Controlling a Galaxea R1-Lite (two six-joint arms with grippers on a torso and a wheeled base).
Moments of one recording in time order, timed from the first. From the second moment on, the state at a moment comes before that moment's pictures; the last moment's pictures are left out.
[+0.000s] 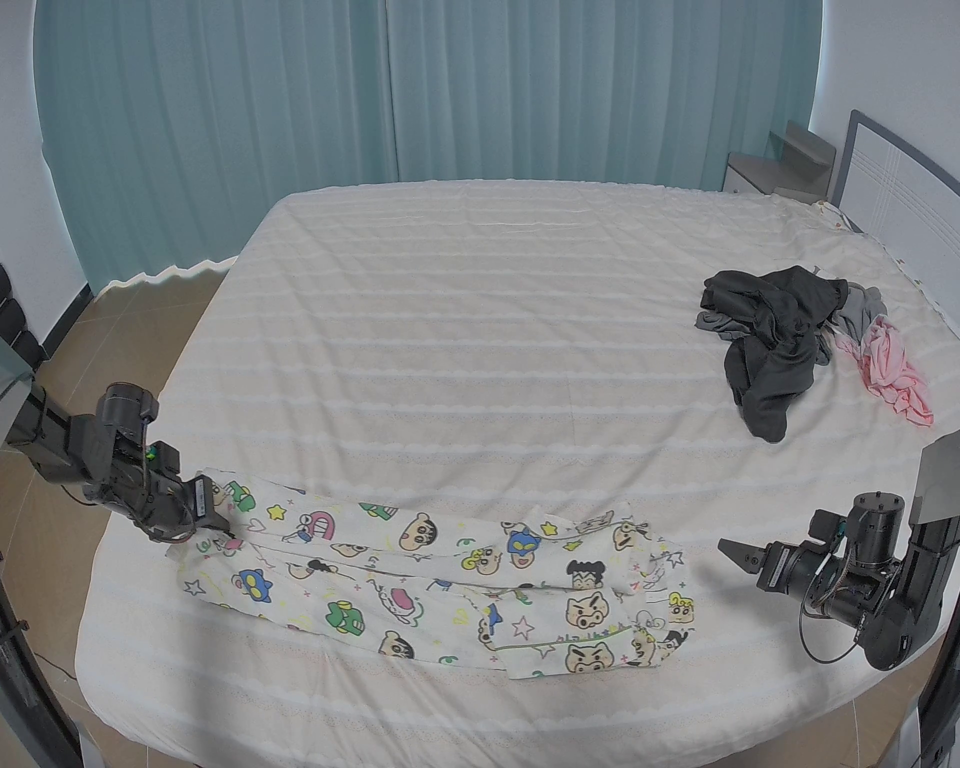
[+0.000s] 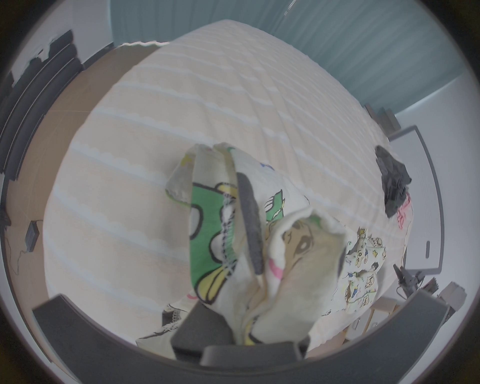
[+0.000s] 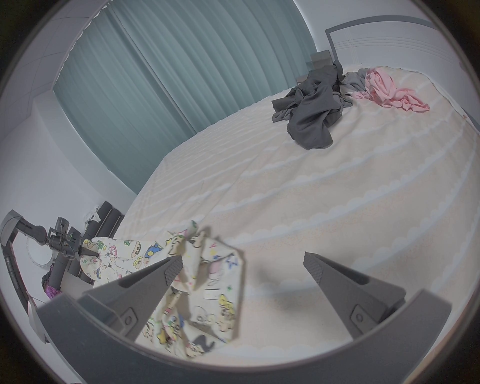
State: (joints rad) left arm 0.18 2.02 -1.05 0.08 -0.35 -0.17; right arm 0.08 2.11 -0.11 -1.55 0.19 0.38
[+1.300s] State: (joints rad) left arm -0.20 1.80 -1.17 0.28 -0.25 -0.57; right arm -0.01 2.14 -0.14 -1.55 0.28 0.38
